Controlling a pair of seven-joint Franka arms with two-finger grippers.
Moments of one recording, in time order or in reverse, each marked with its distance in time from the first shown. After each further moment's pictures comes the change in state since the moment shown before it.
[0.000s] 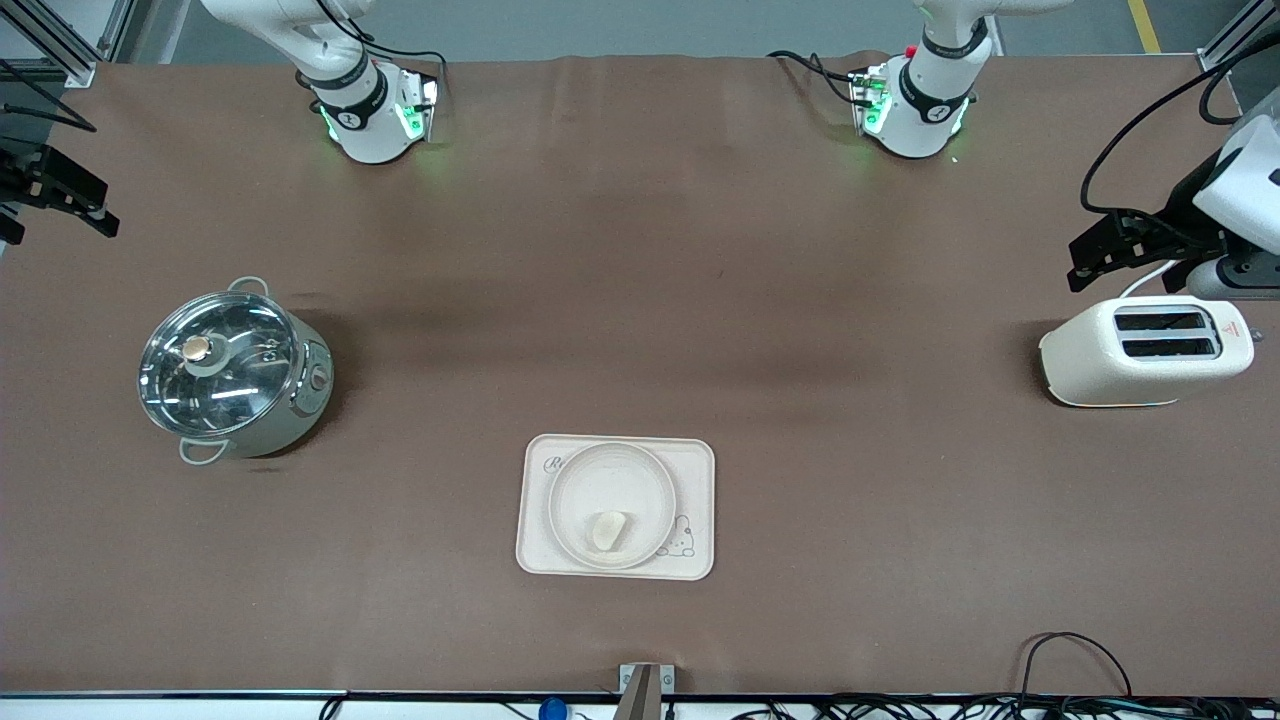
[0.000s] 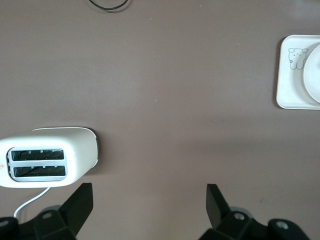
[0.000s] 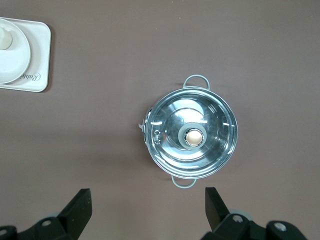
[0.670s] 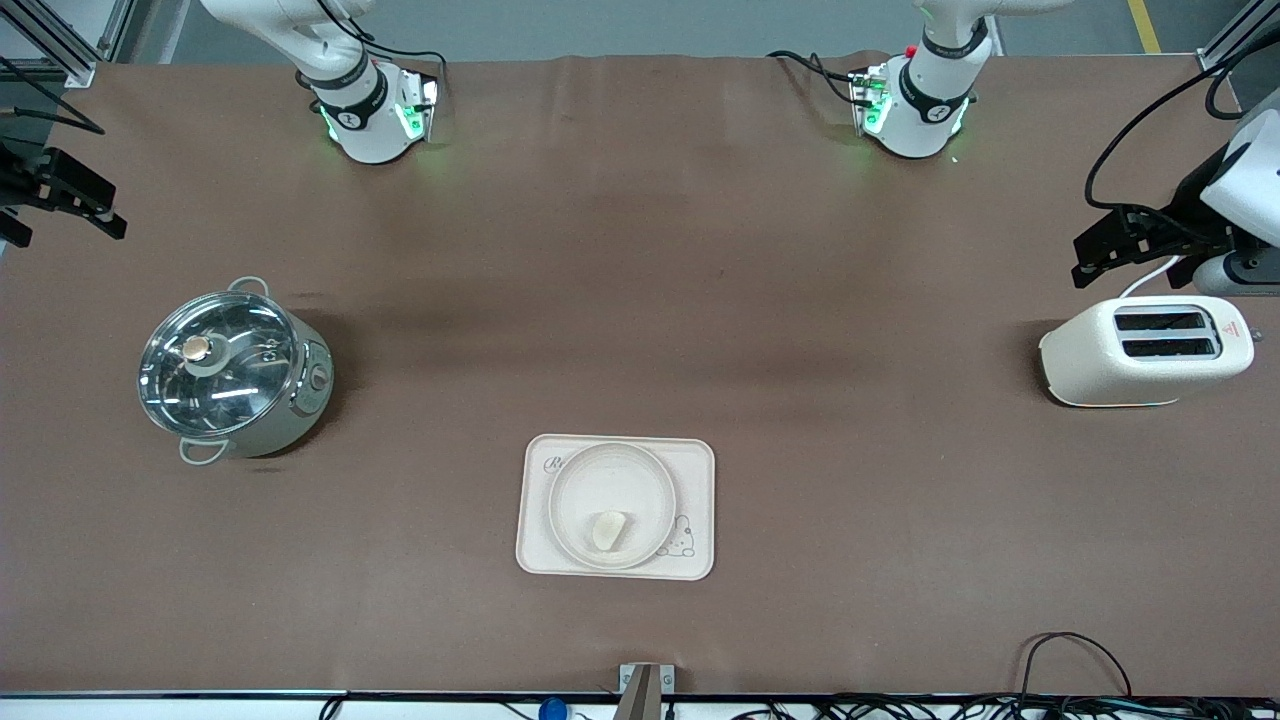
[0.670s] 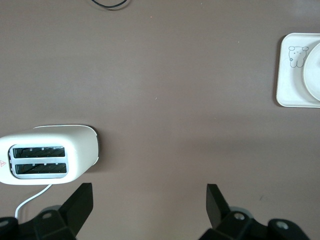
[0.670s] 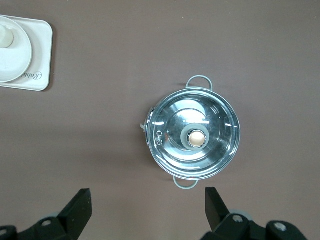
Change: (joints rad) left arm -0.002 0.001 -0.001 0.012 0.000 -0.020 0.000; right arm 0.012 0.017 0.001 0.003 0.001 0.004 0.001
